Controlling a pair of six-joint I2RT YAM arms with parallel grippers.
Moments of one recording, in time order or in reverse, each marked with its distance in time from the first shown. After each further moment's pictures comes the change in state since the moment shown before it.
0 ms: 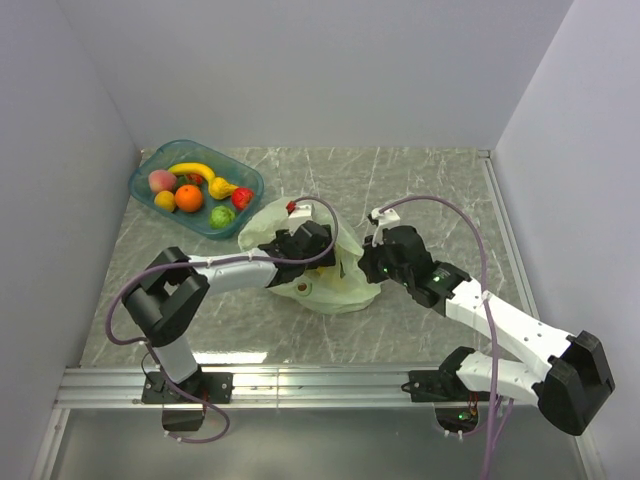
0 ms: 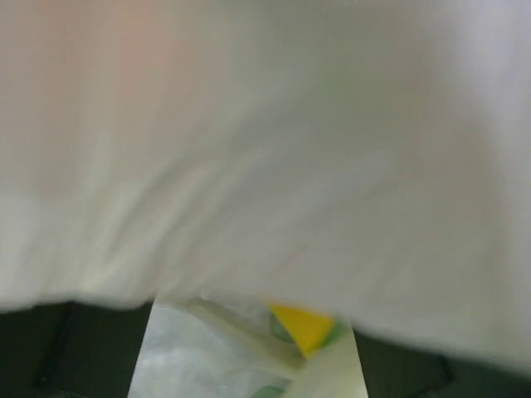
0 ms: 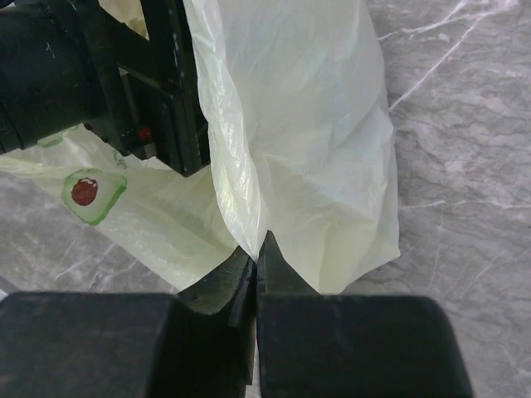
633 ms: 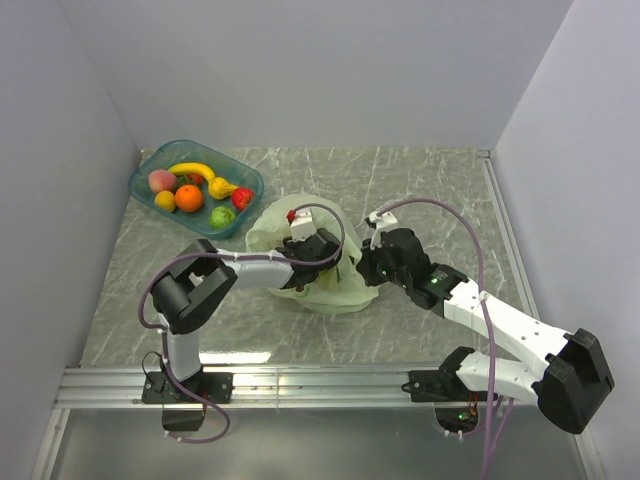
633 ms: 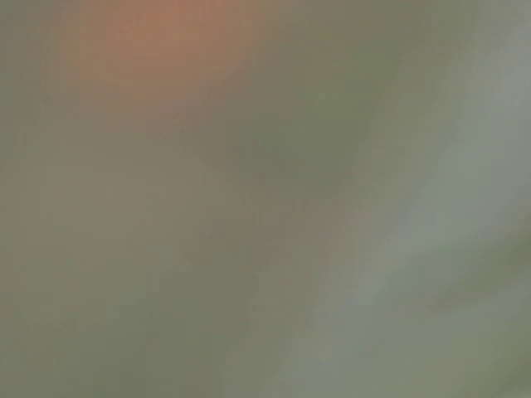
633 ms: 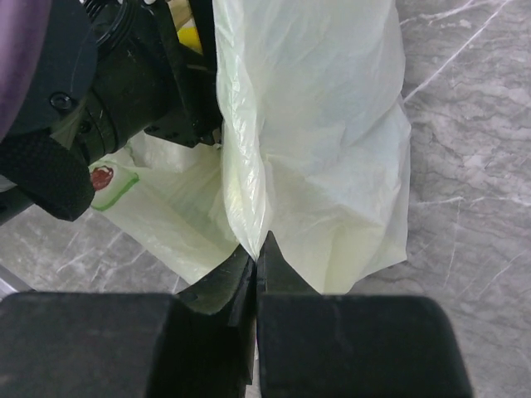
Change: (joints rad) left arm -0.040 0.153 0.049 0.014 -0.183 -0.213; right arm 0.010 0.010 -0.024 0.023 -0.019 0.011
